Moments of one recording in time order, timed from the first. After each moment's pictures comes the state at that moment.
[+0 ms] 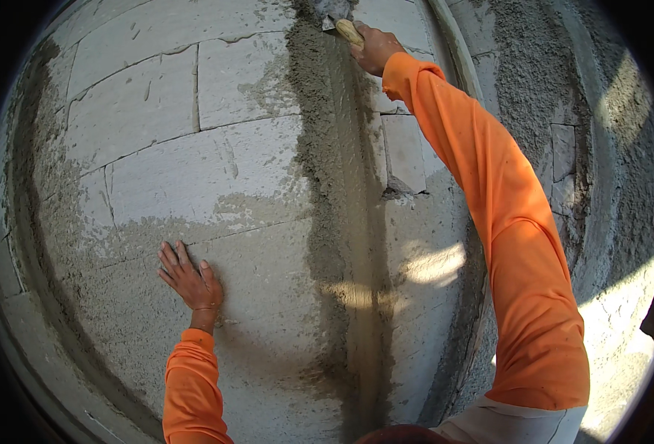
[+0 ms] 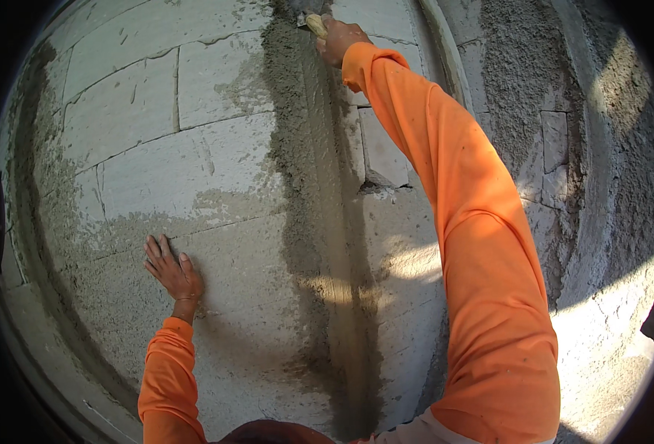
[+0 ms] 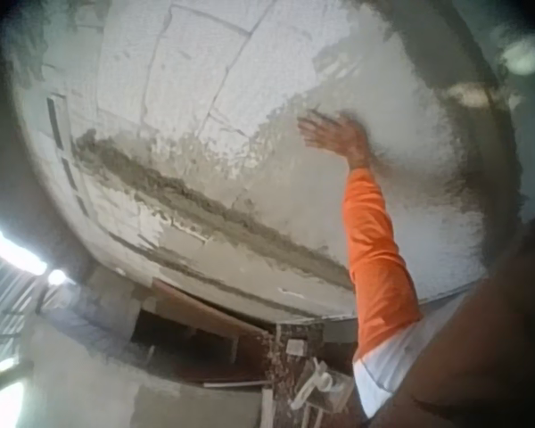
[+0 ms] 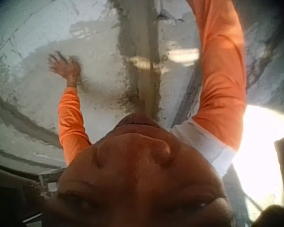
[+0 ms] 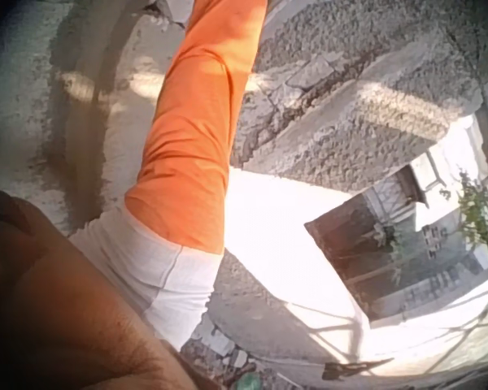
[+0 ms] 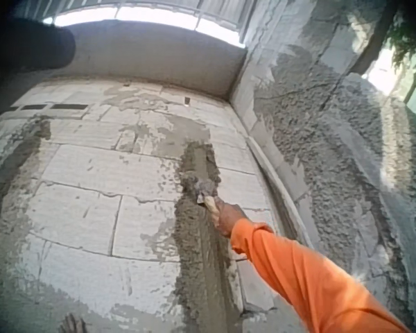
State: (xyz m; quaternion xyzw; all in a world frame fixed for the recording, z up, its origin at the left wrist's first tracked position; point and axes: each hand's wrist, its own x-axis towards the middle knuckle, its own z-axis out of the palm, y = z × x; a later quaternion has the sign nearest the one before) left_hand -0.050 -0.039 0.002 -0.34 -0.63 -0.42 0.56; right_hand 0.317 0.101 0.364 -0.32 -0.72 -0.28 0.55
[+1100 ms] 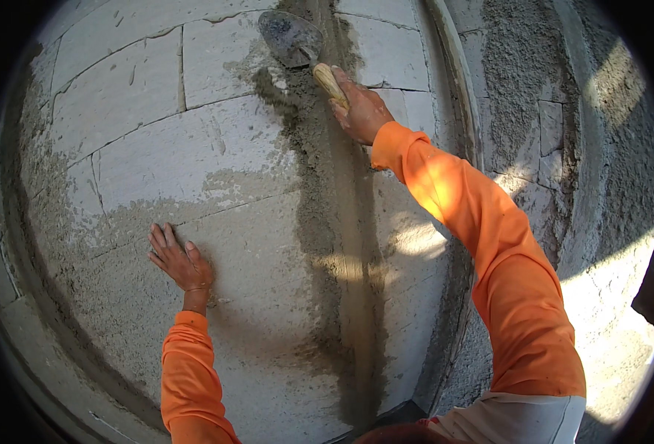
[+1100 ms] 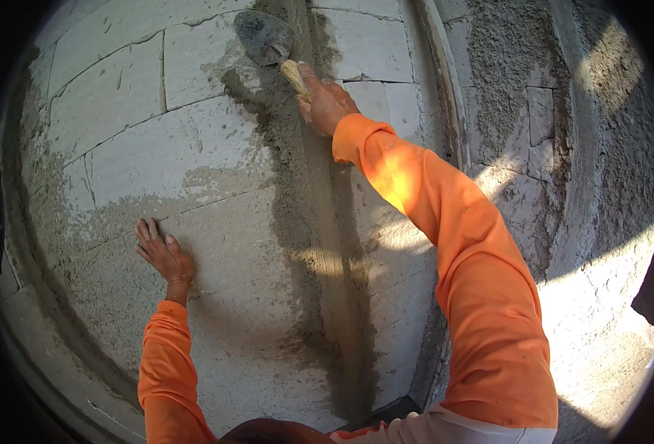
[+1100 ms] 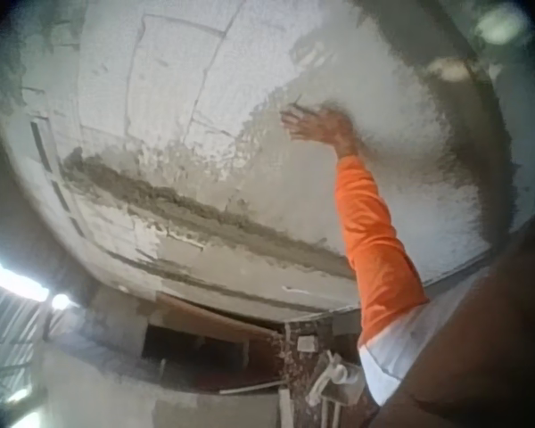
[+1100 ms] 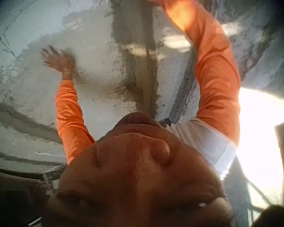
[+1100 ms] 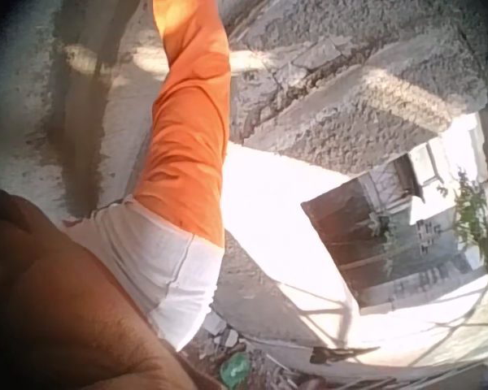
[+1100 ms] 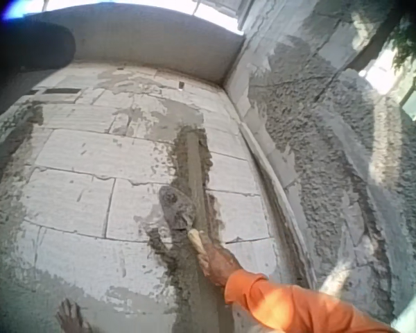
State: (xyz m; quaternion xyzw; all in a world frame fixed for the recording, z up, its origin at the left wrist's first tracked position) left_hand -0.060 -0.042 0.001 -0.36 -0.59 -0.47 0.55; right_hand 0.292 0.109 0.210 -0.21 -0.77 -0.20 0.56
